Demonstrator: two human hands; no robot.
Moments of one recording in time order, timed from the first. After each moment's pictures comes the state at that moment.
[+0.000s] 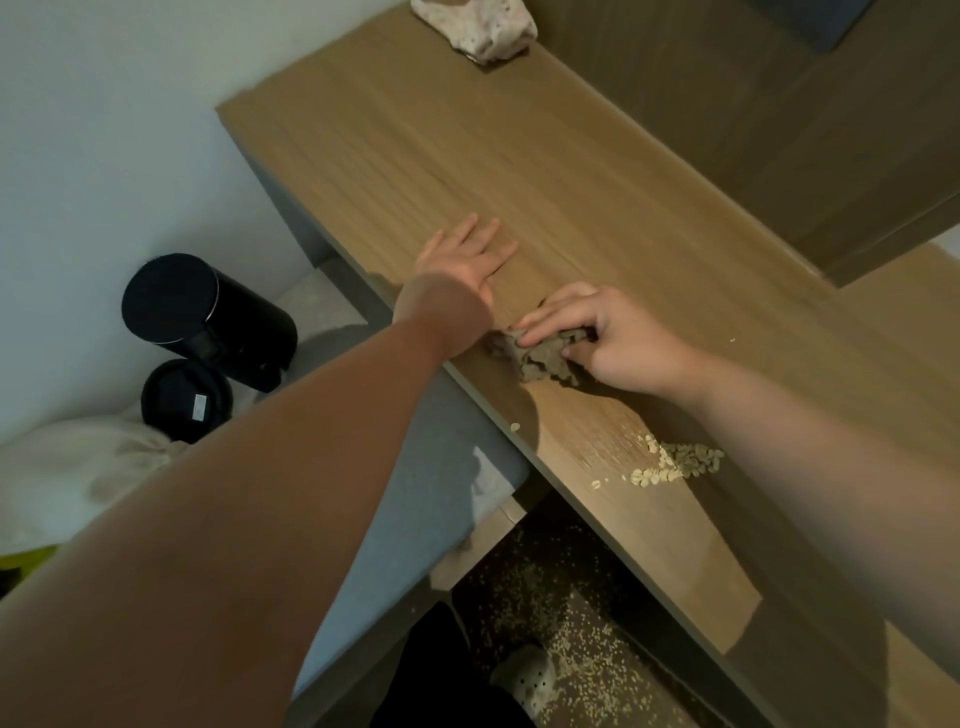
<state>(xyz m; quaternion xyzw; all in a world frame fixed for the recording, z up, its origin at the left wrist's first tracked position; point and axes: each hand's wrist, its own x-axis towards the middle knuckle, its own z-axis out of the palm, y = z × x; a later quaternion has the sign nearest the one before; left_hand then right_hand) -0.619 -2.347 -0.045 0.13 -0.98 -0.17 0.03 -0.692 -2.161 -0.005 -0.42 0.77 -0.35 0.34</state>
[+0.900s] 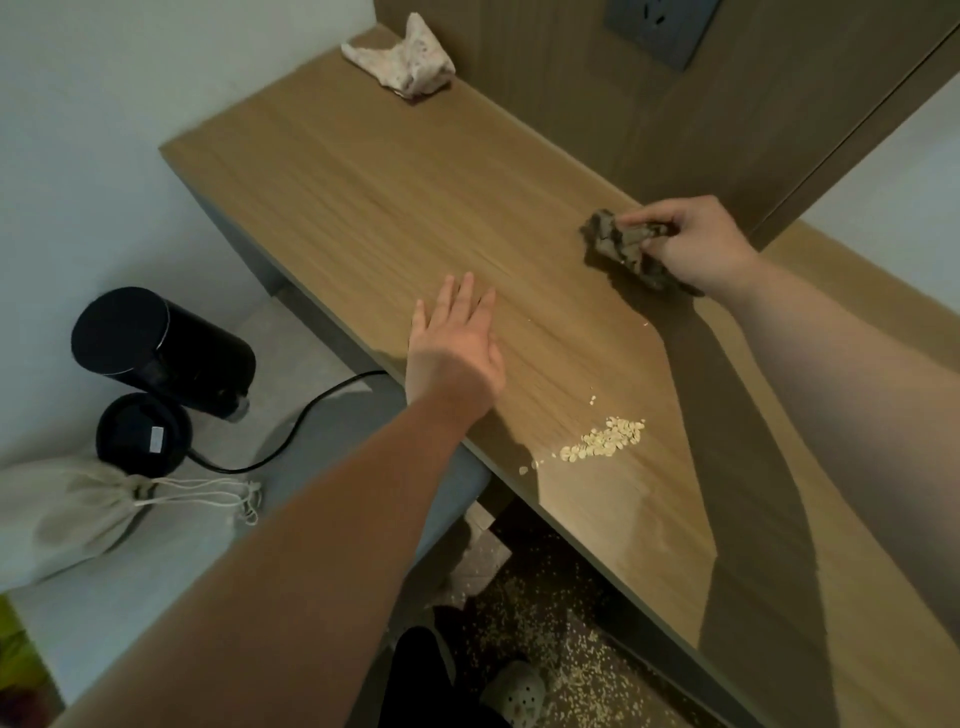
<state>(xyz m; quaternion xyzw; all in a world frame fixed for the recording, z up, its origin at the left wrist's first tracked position) -0.597 -2.247 -0.045 0.19 -0.98 -0.11 -0.01 -0.783 -2.083 0.035 -0.20 0.89 -0.35 0.20</state>
